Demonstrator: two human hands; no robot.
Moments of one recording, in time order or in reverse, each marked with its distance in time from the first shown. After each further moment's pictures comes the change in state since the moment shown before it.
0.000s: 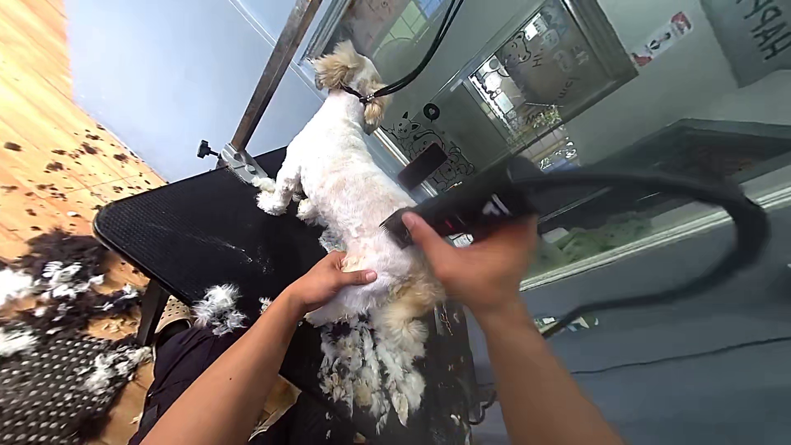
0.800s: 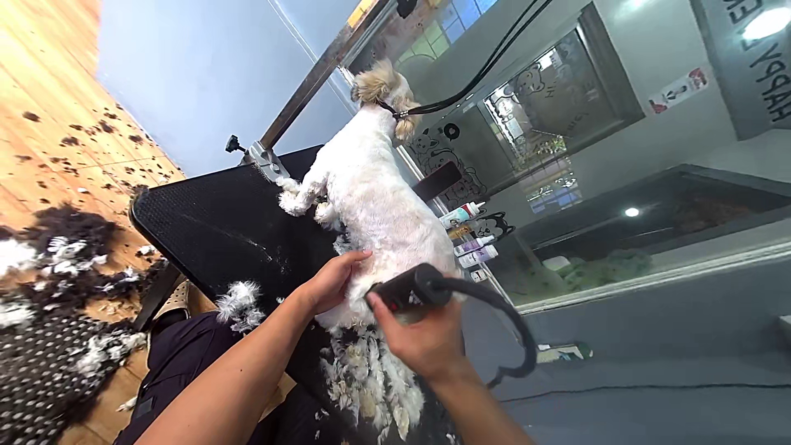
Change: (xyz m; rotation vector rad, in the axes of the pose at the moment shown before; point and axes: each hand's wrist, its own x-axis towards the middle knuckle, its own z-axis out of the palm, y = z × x) left_hand -0.001 0.007 -0.010 -0.309 0.134 -0.139; right_hand -0.087 -0.011 0.049 -0.074 -0.191 0.231
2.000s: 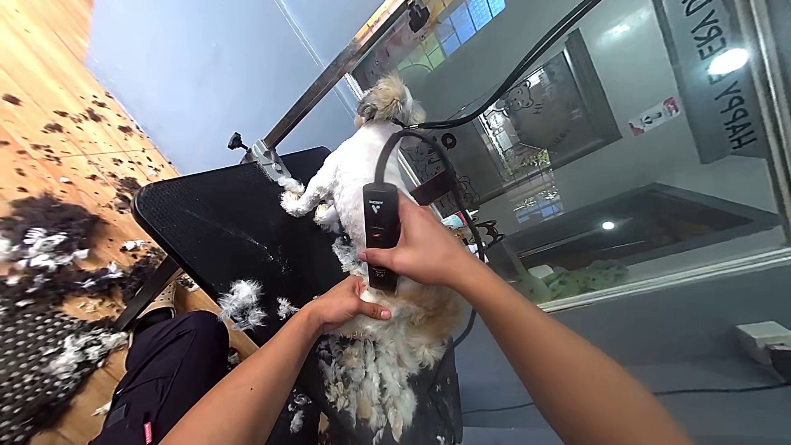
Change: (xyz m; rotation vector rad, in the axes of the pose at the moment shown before) left_hand -0.001 -0.031 -0.003 0.162 -0.197 -0.016; right_hand 0.140 -0.035 -0.001 -0.416 -0.746 0.099
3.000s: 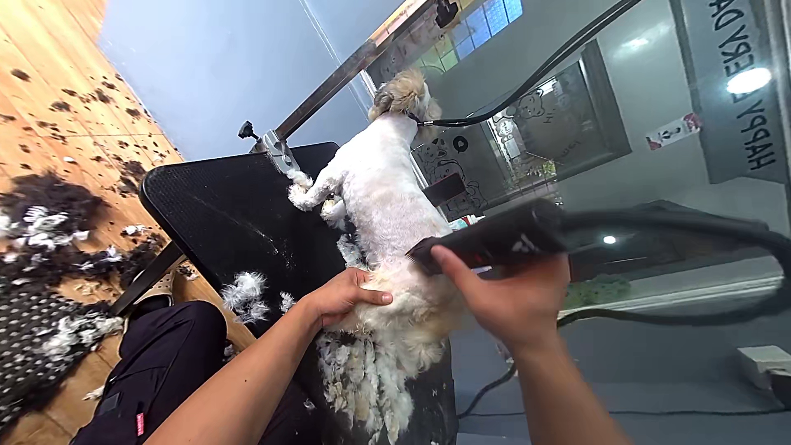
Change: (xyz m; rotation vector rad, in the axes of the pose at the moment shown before) left_hand -0.005 0.005 -0.003 -0.133 0.055 0.042; right_hand -0.074 0.028 0.006 0.260 0.752 -0.293
